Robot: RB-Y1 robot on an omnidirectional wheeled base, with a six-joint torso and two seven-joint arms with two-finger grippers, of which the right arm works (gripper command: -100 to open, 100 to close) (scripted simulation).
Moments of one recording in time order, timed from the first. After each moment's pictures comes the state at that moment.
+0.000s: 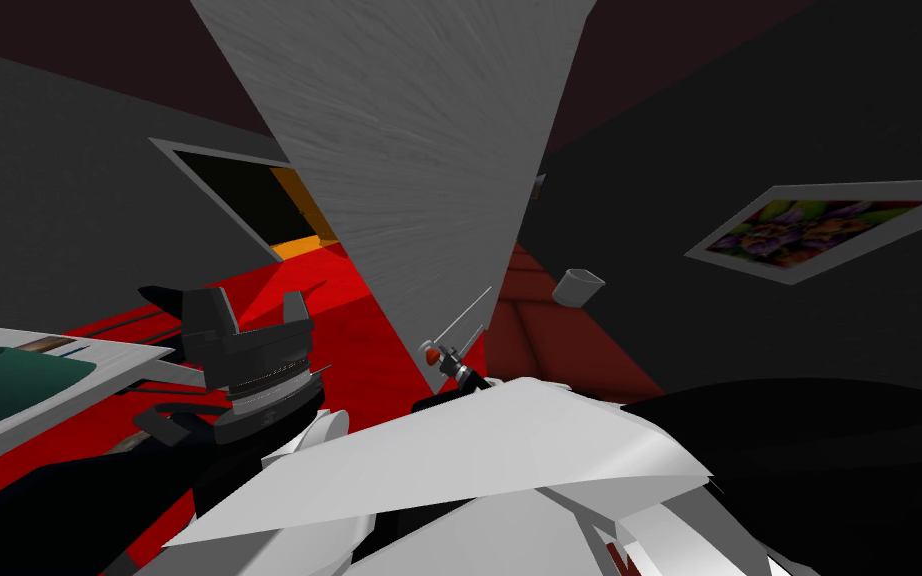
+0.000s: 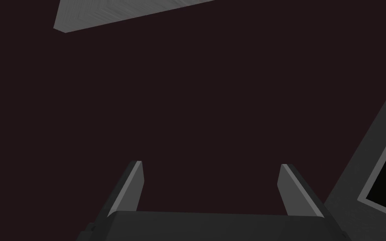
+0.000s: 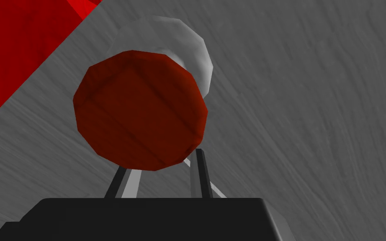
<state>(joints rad) -0.19 -0.22 1.13 -0.81 -0.74 -0.86 -0.46</state>
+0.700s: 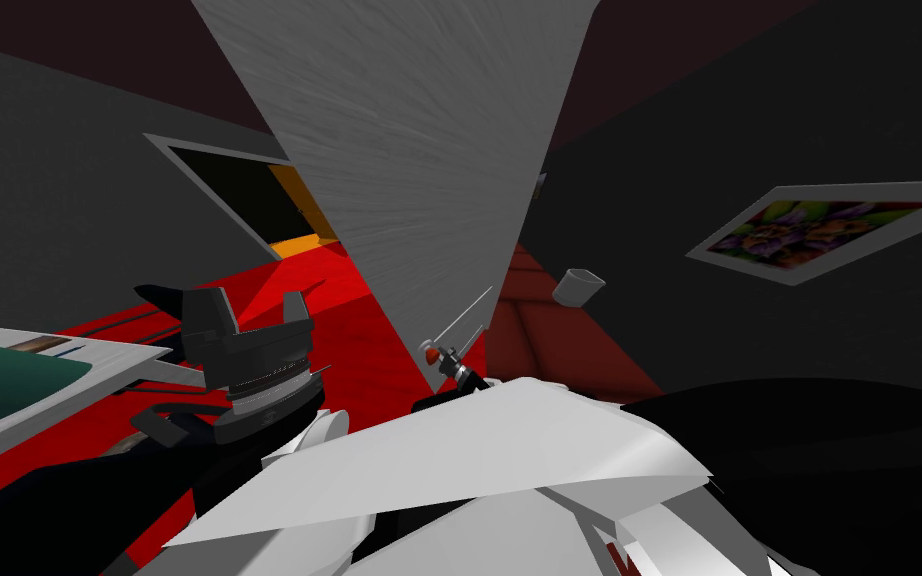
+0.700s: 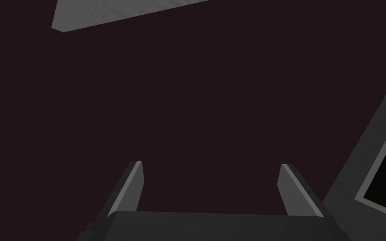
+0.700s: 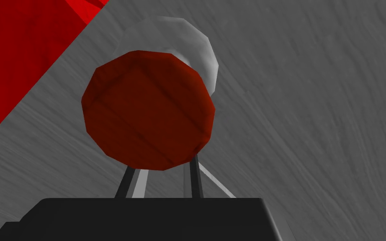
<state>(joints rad) -0.20 -0.20 1.14 -0.78 -0.74 -0.87 -0.49</state>
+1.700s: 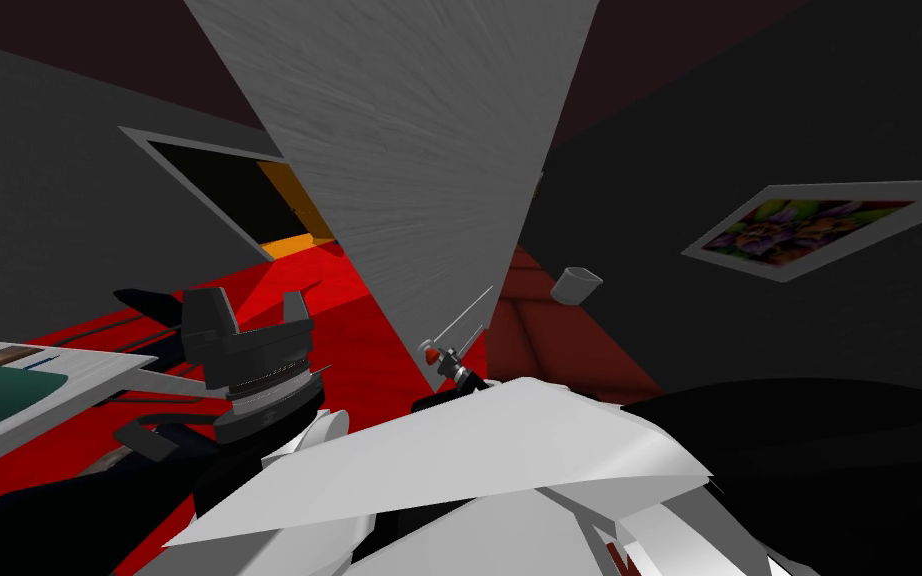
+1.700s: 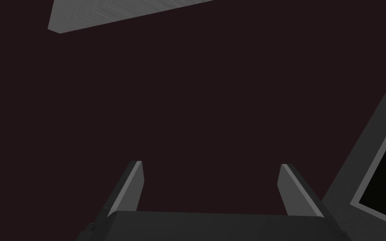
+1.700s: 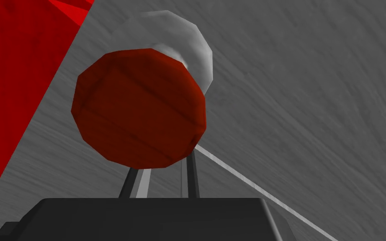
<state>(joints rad) -0.19 -0.21 1.15 -0.81 -0.79 -0.84 -0.61</state>
